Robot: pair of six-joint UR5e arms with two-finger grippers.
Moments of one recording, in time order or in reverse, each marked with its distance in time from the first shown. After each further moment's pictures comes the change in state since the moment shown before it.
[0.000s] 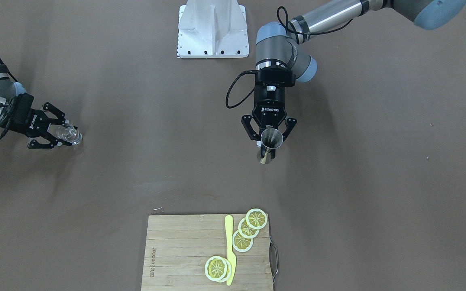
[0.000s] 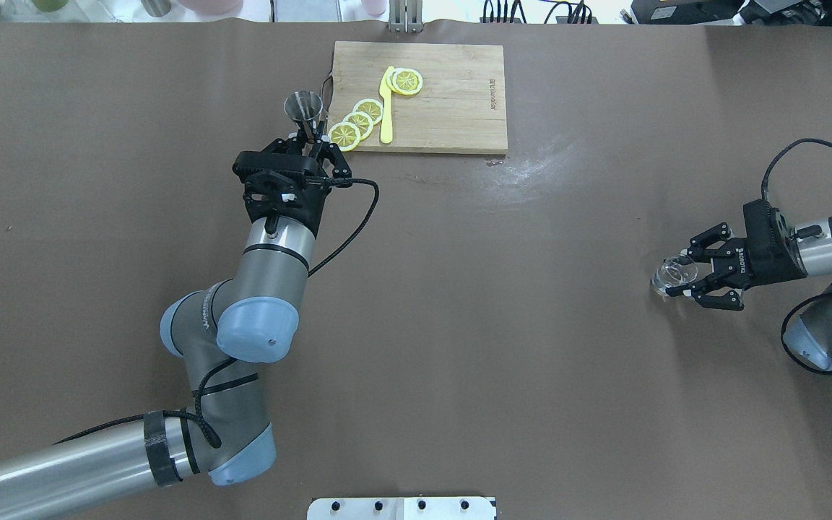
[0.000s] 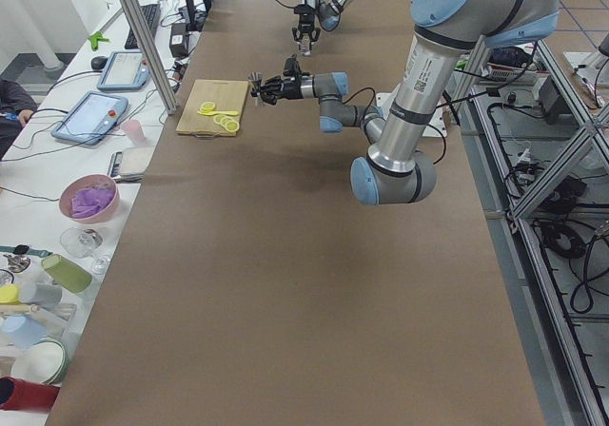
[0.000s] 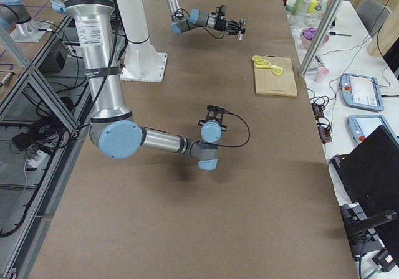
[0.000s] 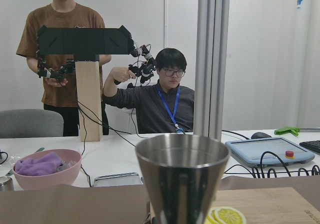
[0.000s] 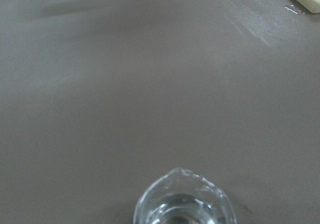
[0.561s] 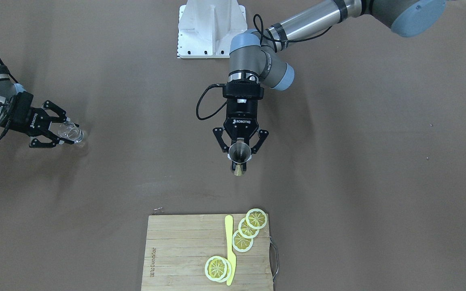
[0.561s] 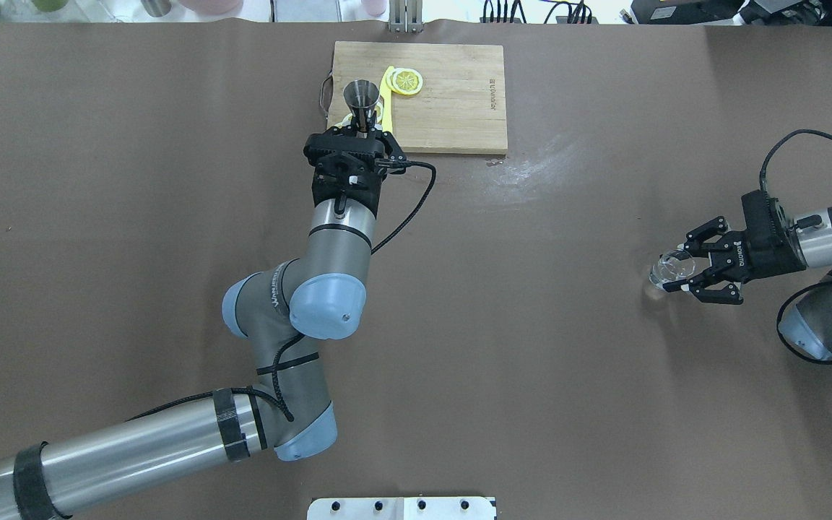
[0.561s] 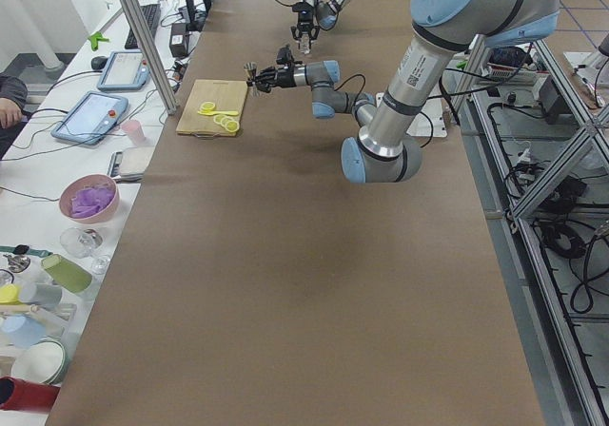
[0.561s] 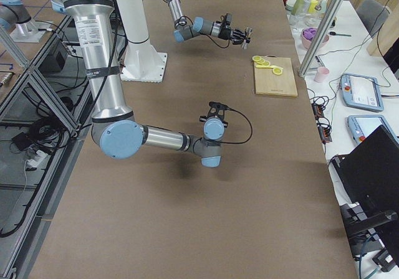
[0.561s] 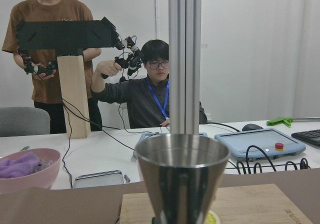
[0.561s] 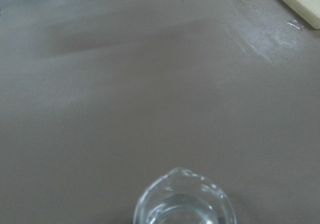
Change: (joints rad) left arm -0.005 -0.187 0.189 0.023 -0.012 0.001; right arm 0.031 0.018 0.028 -0.010 0.055 0.038
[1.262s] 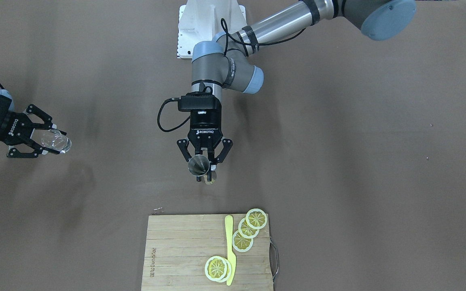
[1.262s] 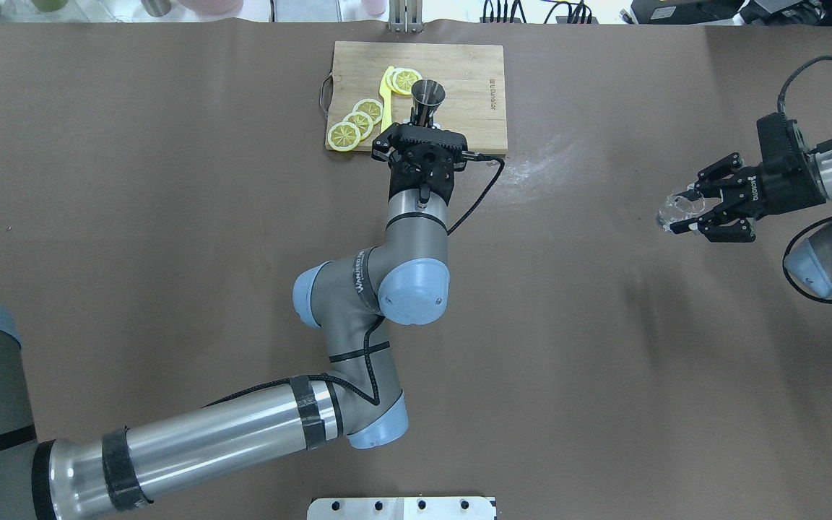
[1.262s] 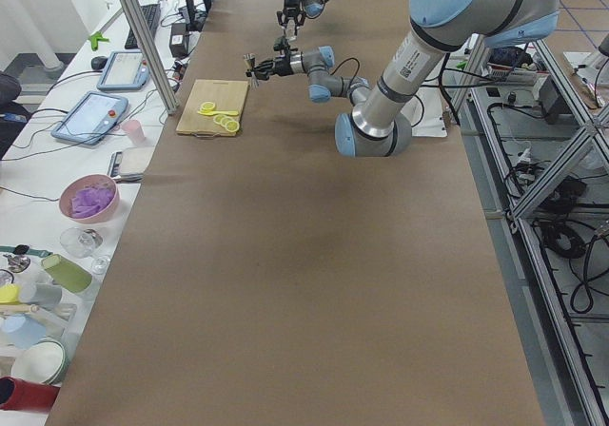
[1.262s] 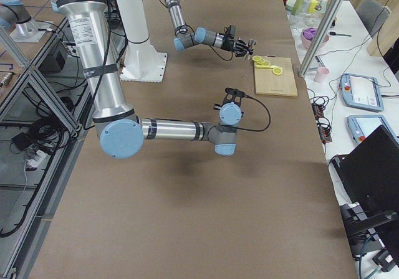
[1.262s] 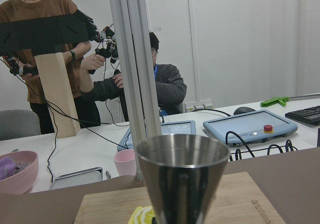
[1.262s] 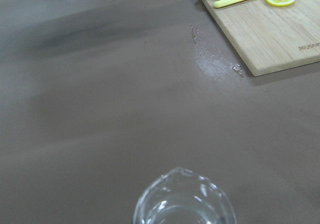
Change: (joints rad) left arm 0.018 -0.198 0.194 0.130 -0.001 0.019; right arm 0.141 0.060 0.119 -0.248 0.103 -0.006
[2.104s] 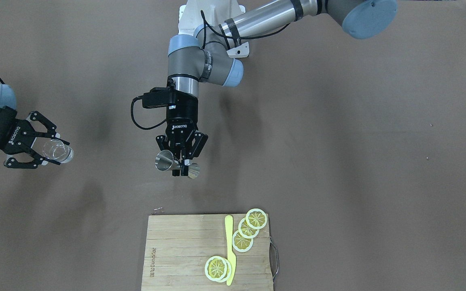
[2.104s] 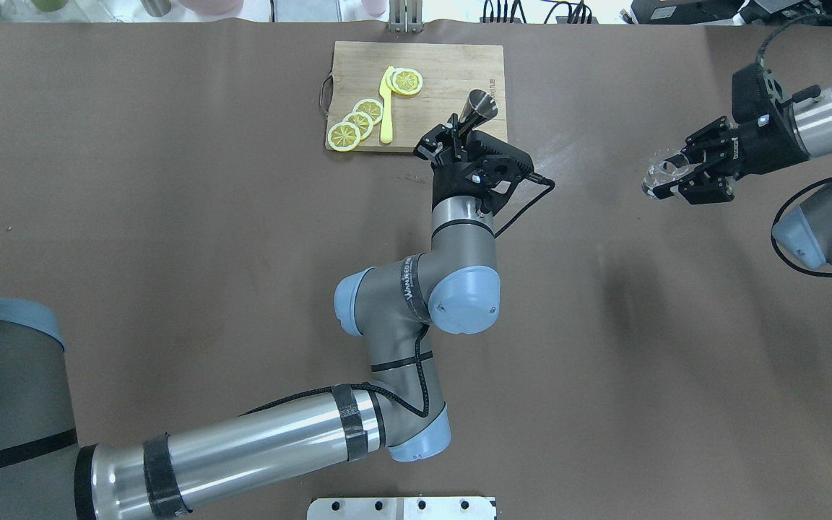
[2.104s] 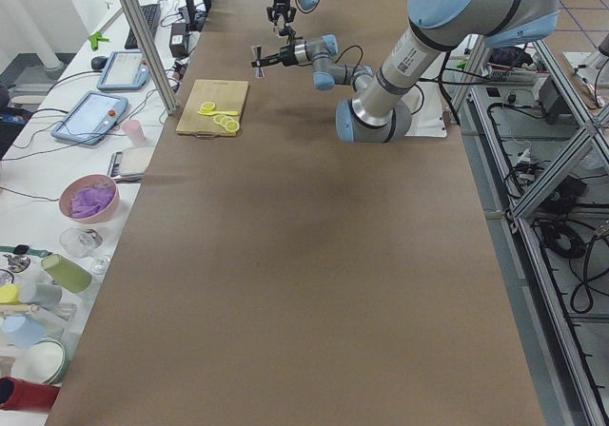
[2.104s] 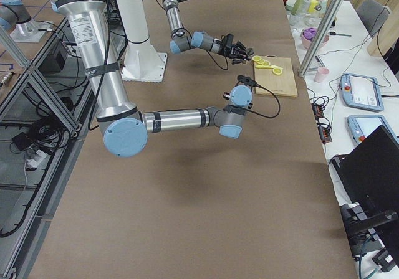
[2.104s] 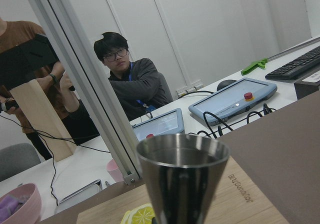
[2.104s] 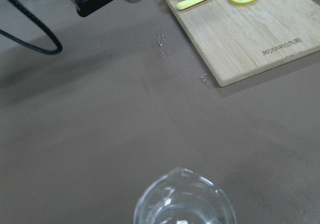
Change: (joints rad) left arm 0.026 -0.091 0.069 0.038 0.005 0.287; right arm 0.022 0.040 0.137 -0.352 -0.025 -0.035
